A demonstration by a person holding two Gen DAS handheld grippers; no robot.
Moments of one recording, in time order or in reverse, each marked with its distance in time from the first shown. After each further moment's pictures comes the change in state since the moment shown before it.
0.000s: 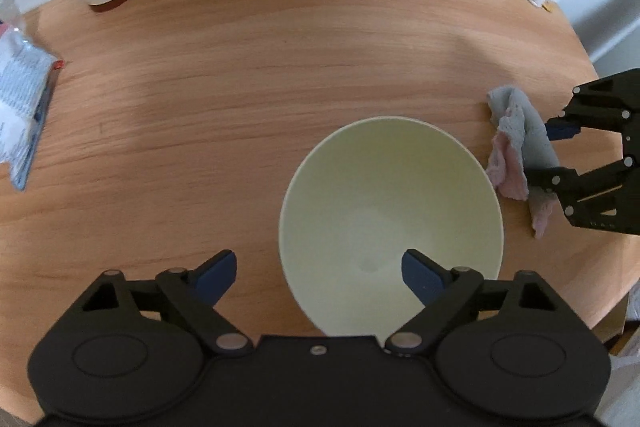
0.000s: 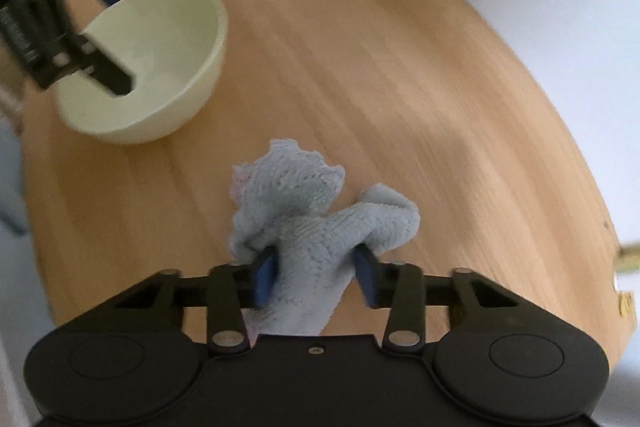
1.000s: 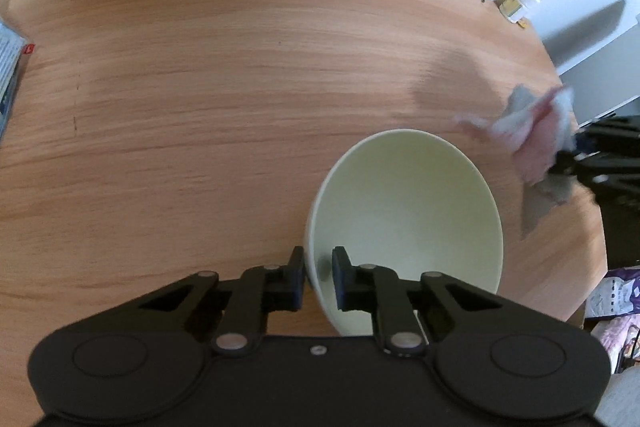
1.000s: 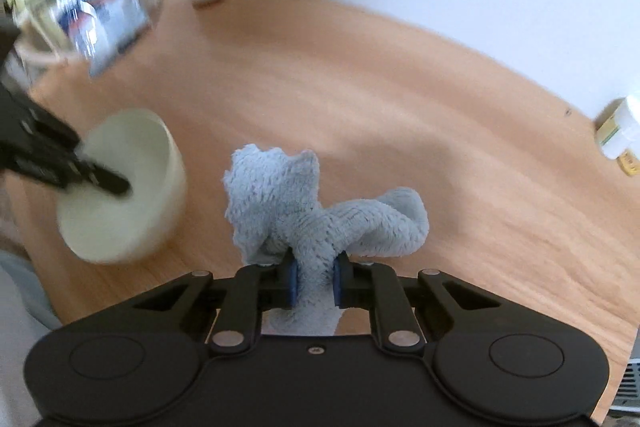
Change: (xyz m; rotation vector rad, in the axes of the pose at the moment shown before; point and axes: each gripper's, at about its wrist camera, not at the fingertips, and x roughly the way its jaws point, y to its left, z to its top) left arm 0.015 0.048 0.006 -0.037 -0.014 -0.177; right arm -0.031 -0.017 0.019 0.468 -0.202 0.022
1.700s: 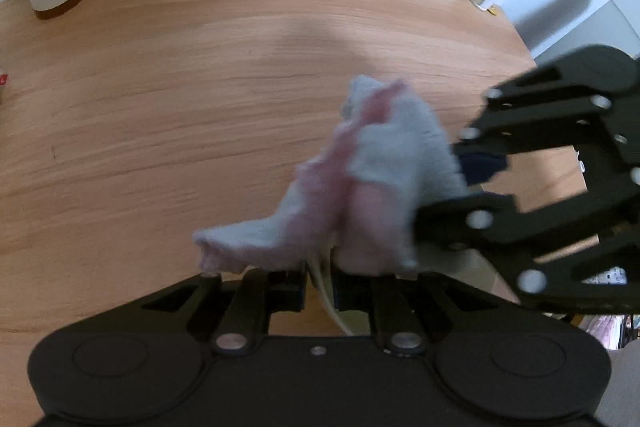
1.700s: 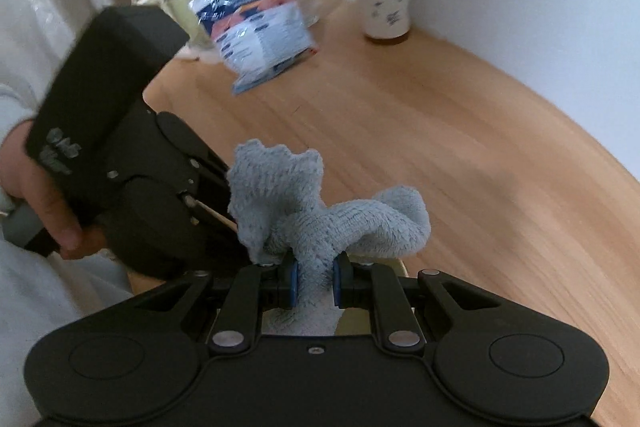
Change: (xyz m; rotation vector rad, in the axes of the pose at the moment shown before) left arm -0.011 -0.001 -0.008 0.113 -0.011 -0.043; right arm 0.059 0.112 0.063 -0.272 0.046 0.283
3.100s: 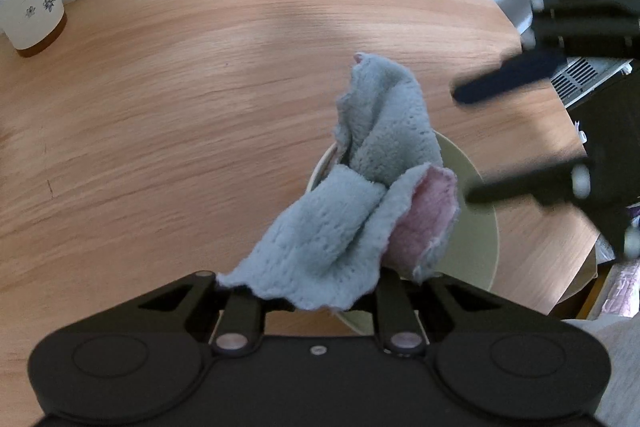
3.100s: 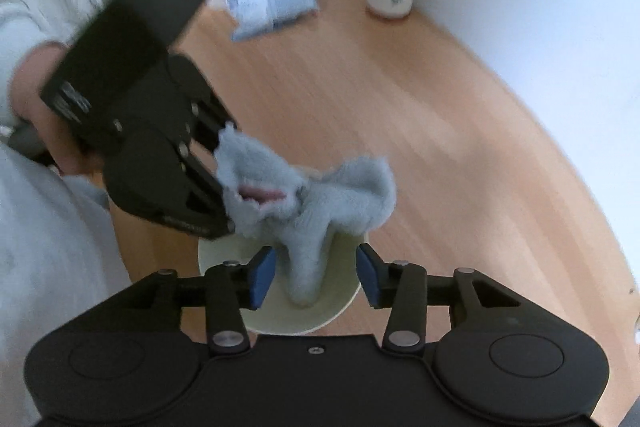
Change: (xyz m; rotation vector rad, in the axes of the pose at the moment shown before) left arm 0.002 -0.019 0.002 0.103 0.006 0.027; right arm -0.038 0.008 -0.005 -0.136 0.079 -0.120
